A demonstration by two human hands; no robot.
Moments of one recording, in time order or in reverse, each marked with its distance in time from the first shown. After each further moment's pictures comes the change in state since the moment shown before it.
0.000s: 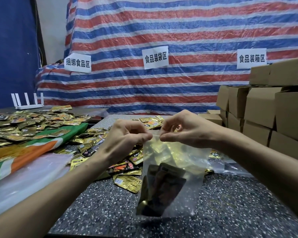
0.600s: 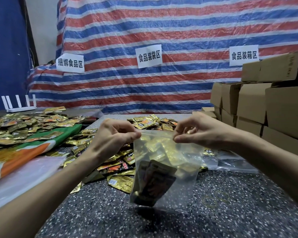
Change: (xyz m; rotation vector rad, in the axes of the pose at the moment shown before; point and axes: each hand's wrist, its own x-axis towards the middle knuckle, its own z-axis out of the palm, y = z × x) left_hand 0.005 -0.005 -0.003 0.022 0.050 -0.014; right_hand -0.036 0.037 -0.019 0.015 -0.002 0.050
